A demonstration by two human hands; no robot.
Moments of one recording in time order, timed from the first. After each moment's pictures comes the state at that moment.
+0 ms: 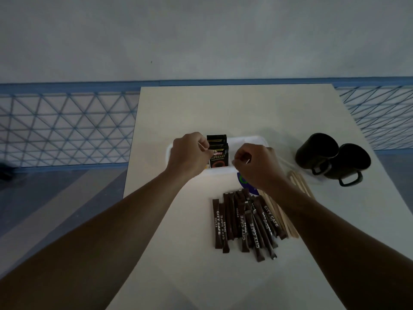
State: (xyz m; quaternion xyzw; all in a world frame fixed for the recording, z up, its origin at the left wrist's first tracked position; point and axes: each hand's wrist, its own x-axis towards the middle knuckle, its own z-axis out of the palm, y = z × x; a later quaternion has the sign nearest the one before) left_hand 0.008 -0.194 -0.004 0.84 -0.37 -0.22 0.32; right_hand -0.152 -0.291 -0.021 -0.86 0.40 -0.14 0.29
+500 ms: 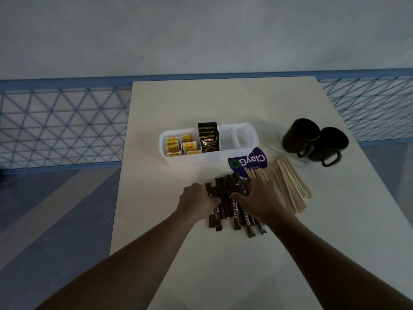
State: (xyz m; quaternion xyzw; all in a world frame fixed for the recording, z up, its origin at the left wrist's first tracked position) left_hand -0.085 -0.124 -0.050 0.86 -0.32 -0.38 0.11; right_hand -0.226 -0.217 -0.069 -0.81 0.51 0.02 0.27
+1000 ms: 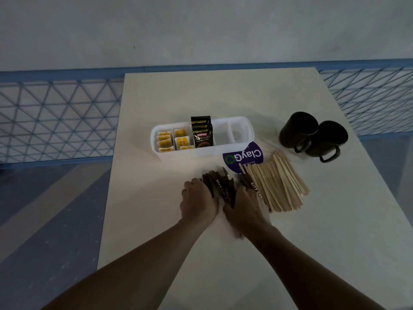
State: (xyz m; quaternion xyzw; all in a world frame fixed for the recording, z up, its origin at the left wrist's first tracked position) left_hand -0.121 -0.133 -0.072 0.90 -0.29 -0.29 0.16; right_hand -0.230 -0.185 -0.090 -0.80 0.54 0.04 0.26
